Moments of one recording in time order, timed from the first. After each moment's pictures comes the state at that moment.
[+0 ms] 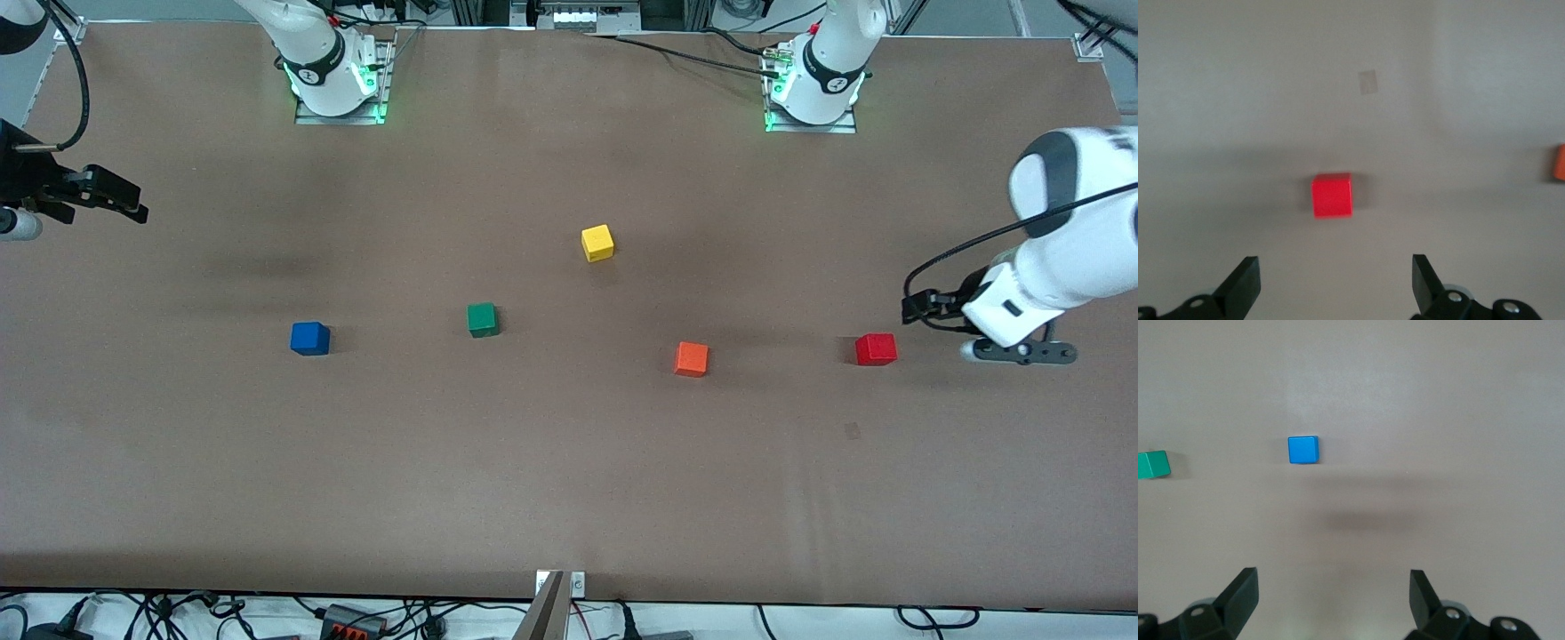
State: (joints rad) left arm 0.08 0.23 -0.03 -1.93 0.00 2.13 0.08; right arm -0.03 -0.04 -0.05 -1.76 -0.01 1.66 -0.11
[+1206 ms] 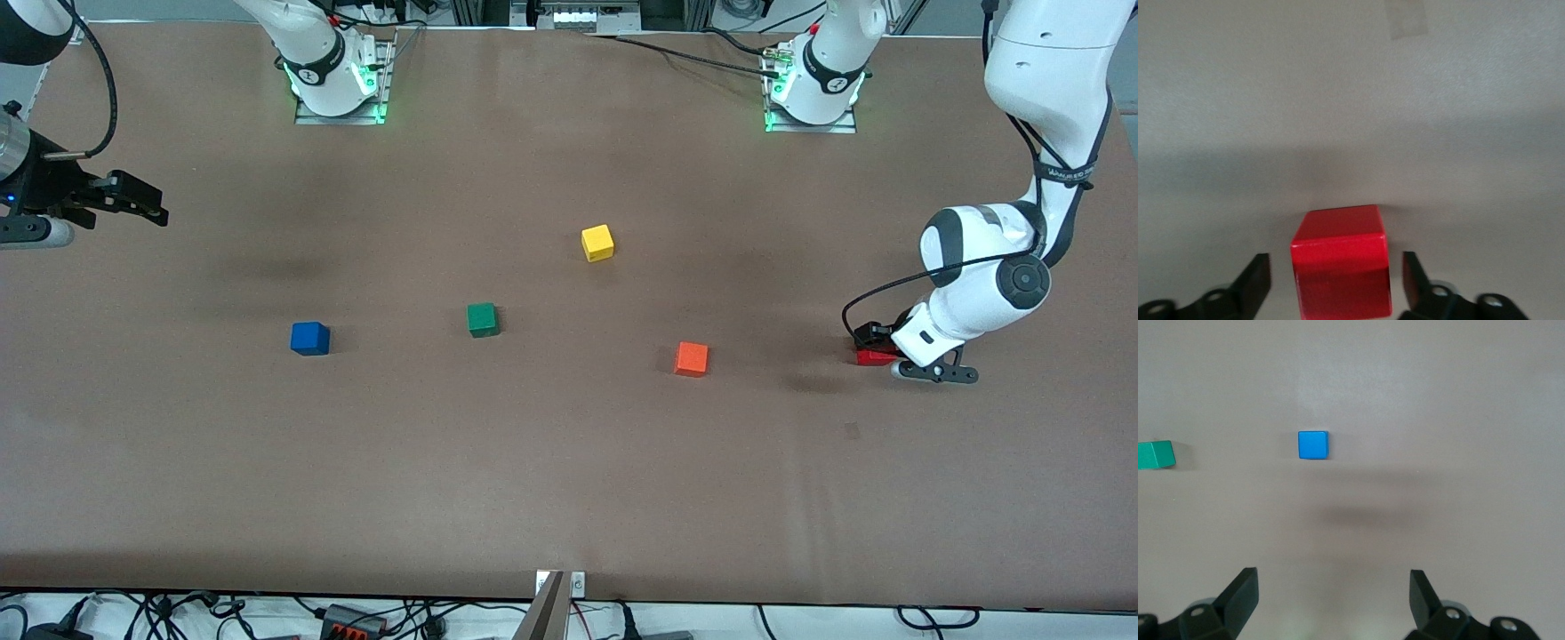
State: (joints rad) left arm 0.12 0.48 -0.03 -2.07 0.00 2.52 0.17; right arm 0.00 -0.03 -0.05 -1.76 -0.01 1.65 -0.11
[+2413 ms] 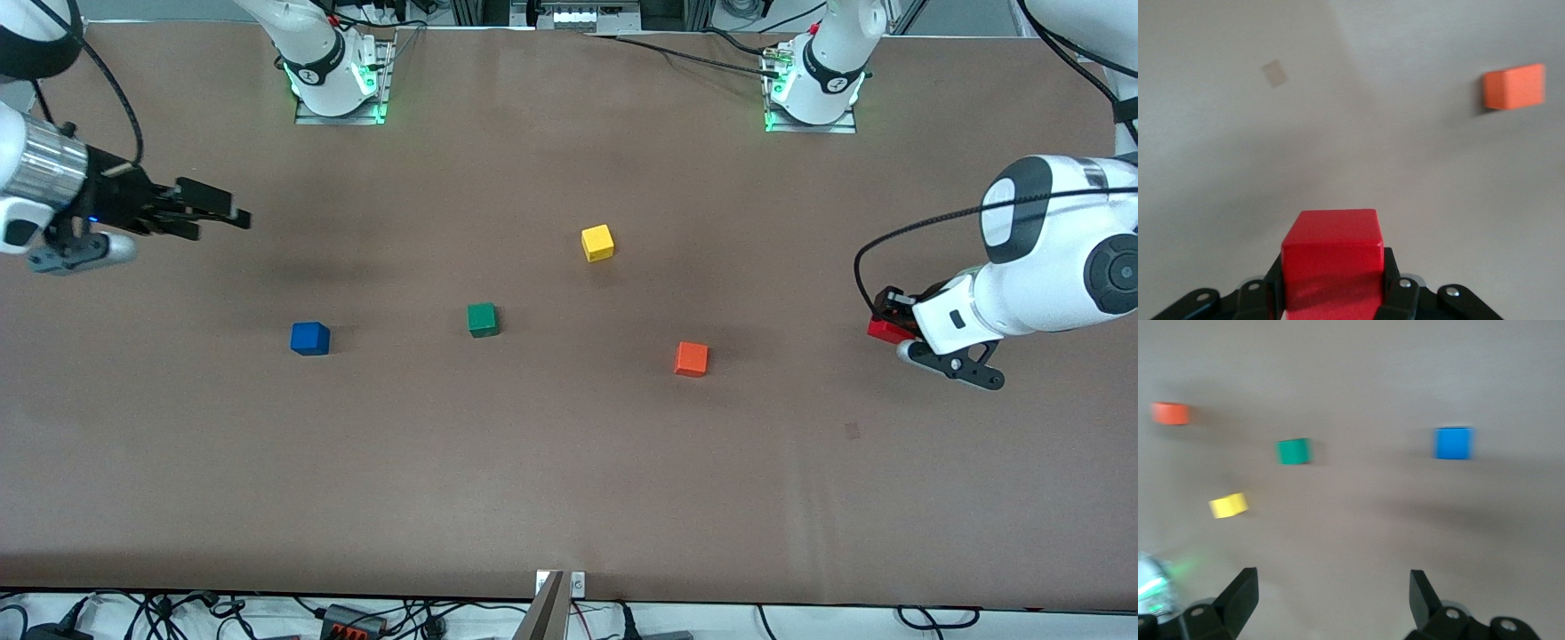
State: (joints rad) left arm 0.11 0.33 -0.18 -1.64 0.00 1.76 0.30; right arm 0.05 0.05 -0.04 -1.77 0.44 1.64 -0.11
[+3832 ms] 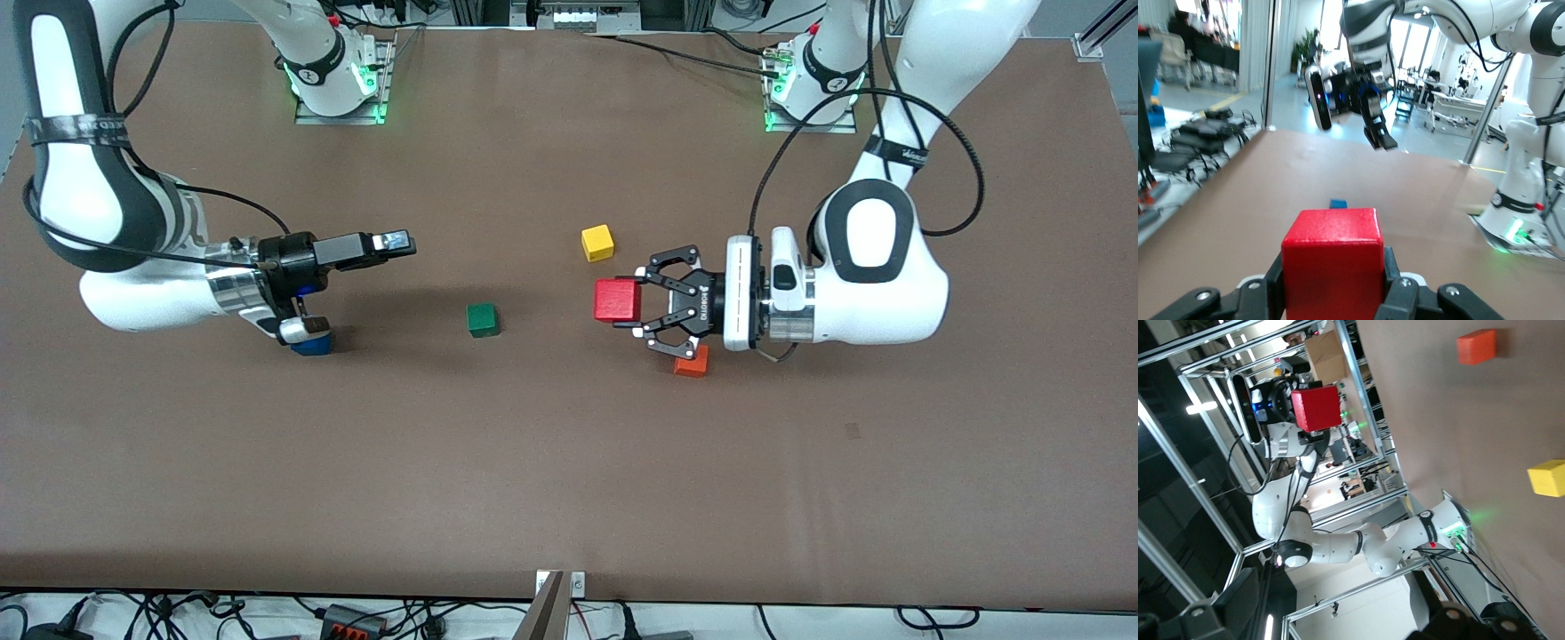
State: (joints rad) left arm -0.11 0.50 -0.29 -1.58 -1.35 2.01 1.83; right arm 0.15 0.40 -0.04 -1.75 1.43 1.45 -0.24
